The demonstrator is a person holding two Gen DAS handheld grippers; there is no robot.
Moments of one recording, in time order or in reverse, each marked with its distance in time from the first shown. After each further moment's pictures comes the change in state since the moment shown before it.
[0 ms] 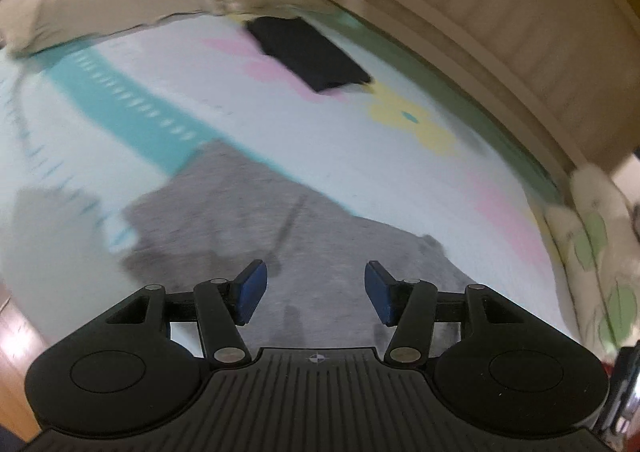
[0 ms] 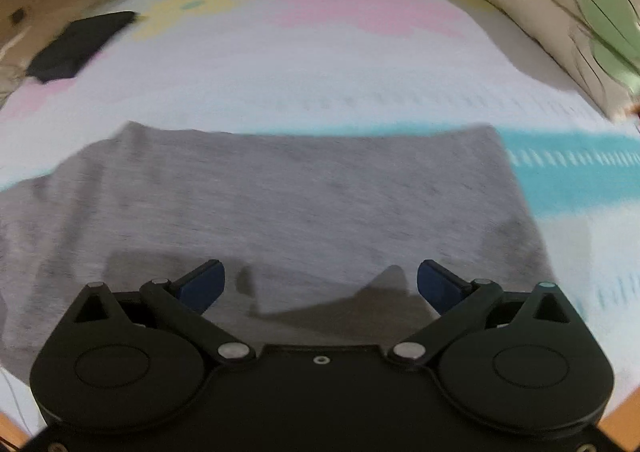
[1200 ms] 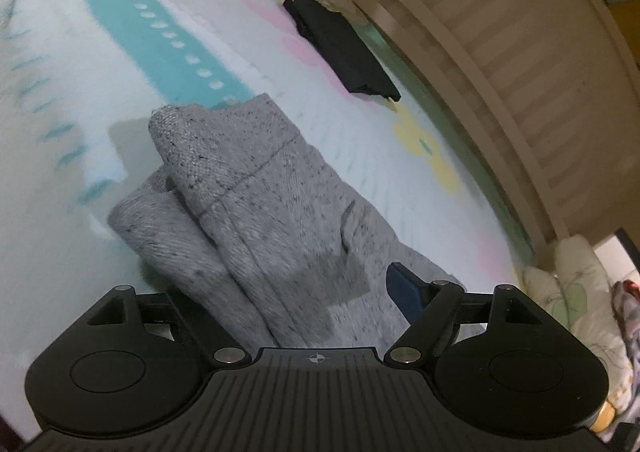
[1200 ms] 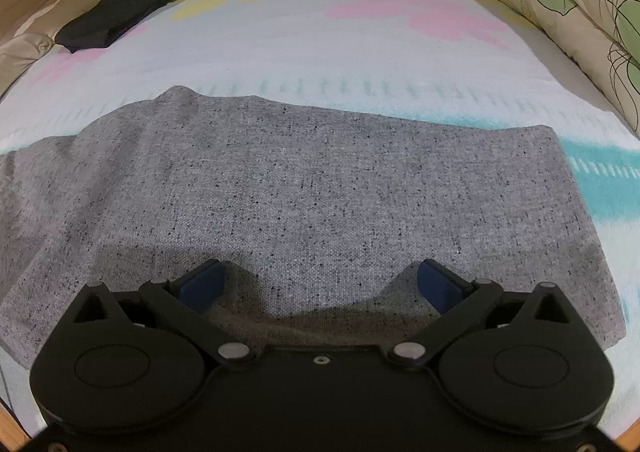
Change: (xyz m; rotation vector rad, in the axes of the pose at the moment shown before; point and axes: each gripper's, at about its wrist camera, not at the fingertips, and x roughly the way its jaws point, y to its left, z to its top) left arm 0.083 0.060 -0.008 -0.208 -0.048 -0.147; right arm 0.015 0.027 -0.021 -0.073 -0.022 0.020
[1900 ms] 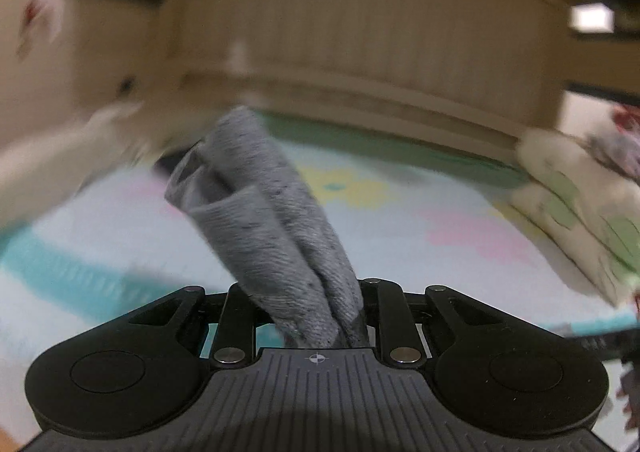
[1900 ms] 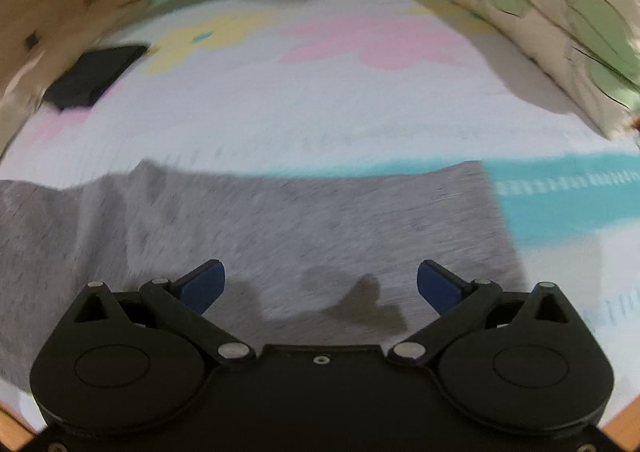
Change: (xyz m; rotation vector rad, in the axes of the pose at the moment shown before) left arm -0.087 -0.190 -0.049 0.721 -0.226 0.028; right arm -0.043 -0.067 0.036 0.137 -0.036 0.016
